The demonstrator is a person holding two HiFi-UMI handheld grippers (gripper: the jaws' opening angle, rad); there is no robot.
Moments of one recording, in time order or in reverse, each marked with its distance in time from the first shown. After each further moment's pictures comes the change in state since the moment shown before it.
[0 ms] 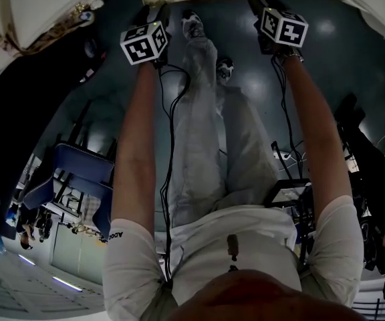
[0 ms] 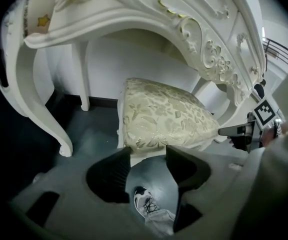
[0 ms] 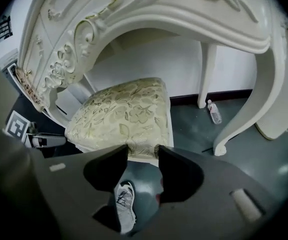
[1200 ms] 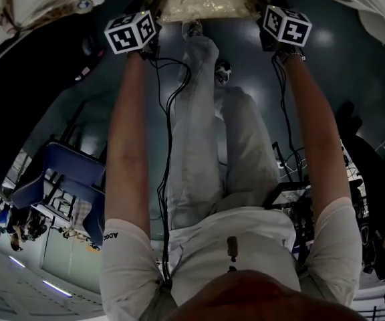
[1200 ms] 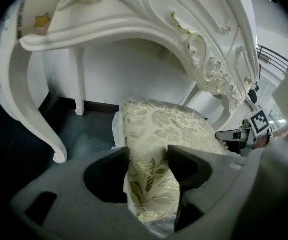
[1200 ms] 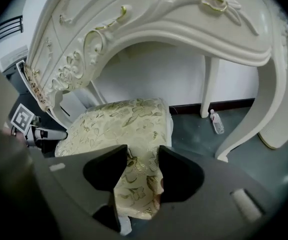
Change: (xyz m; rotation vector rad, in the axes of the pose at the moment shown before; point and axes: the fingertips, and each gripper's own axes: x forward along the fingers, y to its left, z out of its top) left arm -0.006 0.010 0.020 -0.003 -0.051 -0.065; right arm 0.000 0.003 0.008 -0.045 -0.082 0.034
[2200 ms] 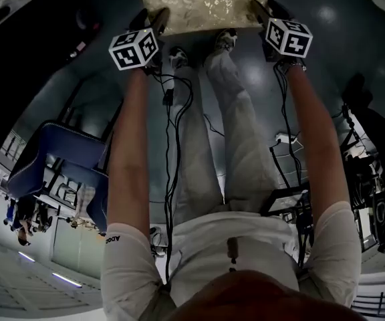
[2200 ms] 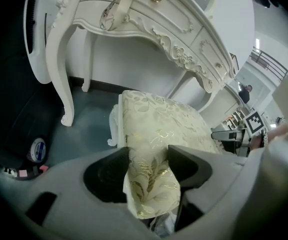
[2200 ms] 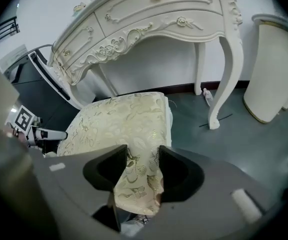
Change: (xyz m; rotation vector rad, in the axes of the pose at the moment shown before) left arm -0.100 -0.031 -0.162 -0.053 0.097 -0.074; right arm -0.105 0.040 -0.155 0.032 0.108 -0.006
